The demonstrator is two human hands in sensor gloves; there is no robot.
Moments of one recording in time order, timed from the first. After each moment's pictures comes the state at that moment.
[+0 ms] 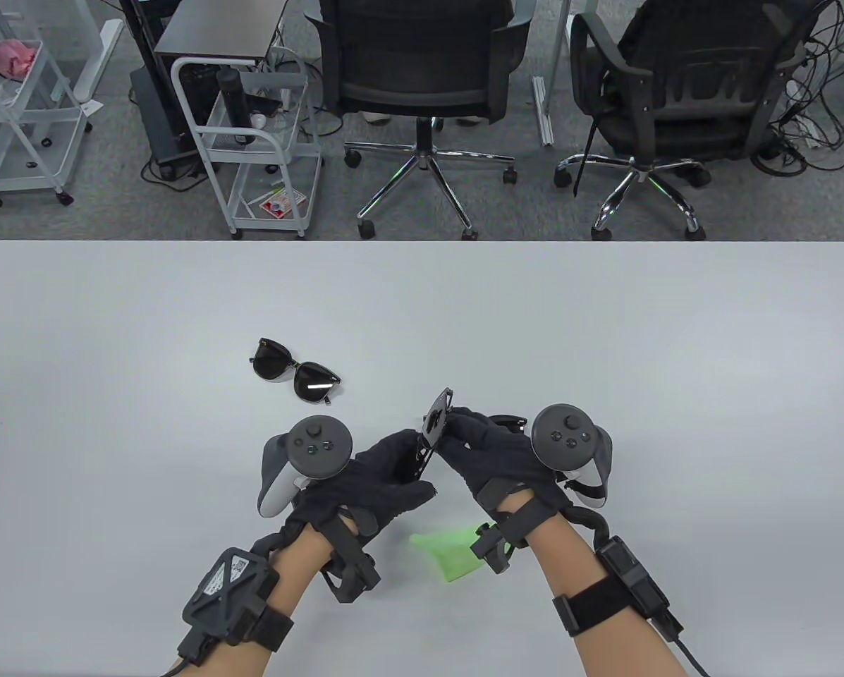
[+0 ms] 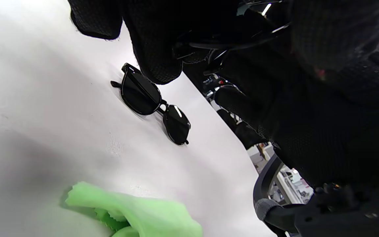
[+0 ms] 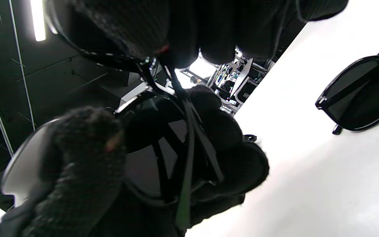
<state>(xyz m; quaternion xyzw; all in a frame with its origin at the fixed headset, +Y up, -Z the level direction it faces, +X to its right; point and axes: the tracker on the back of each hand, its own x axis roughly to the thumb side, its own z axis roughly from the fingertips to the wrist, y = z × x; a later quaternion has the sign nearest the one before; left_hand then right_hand) -0.144 -0.705 -0.291 -0.20 -0.18 0.41 0.87 0.096 -0.691 -0.299 0.15 0.04 0.83 0.53</state>
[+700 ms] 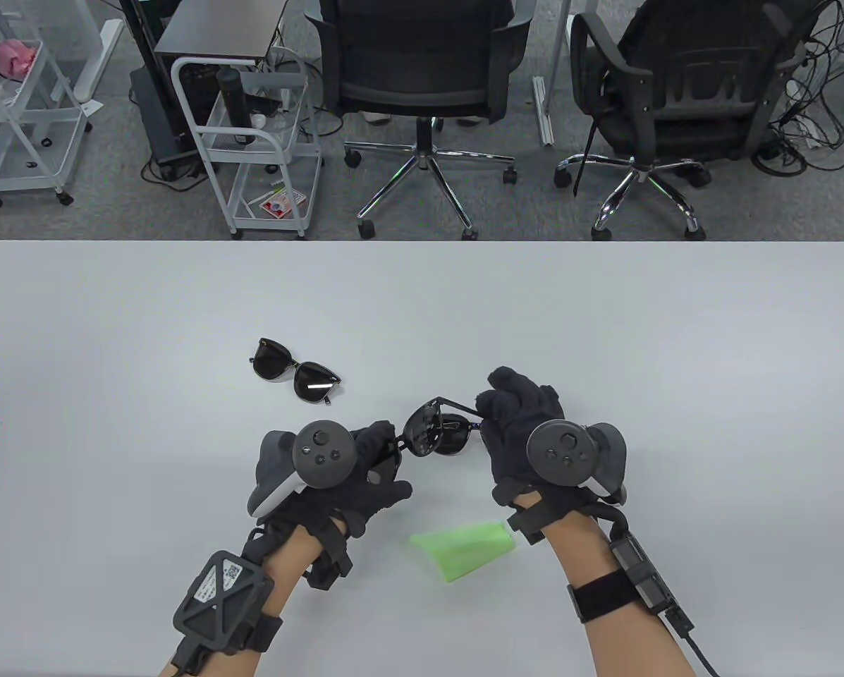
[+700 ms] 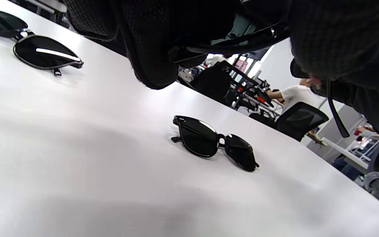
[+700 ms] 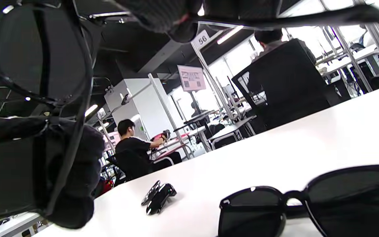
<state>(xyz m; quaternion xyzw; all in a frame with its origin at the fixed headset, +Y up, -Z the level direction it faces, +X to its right) -0.159 -0.690 -0.292 -0.11 -0.16 0.23 0.95 0.117 -0.676 -0.297 0.18 -0.14 0.93 0.29</state>
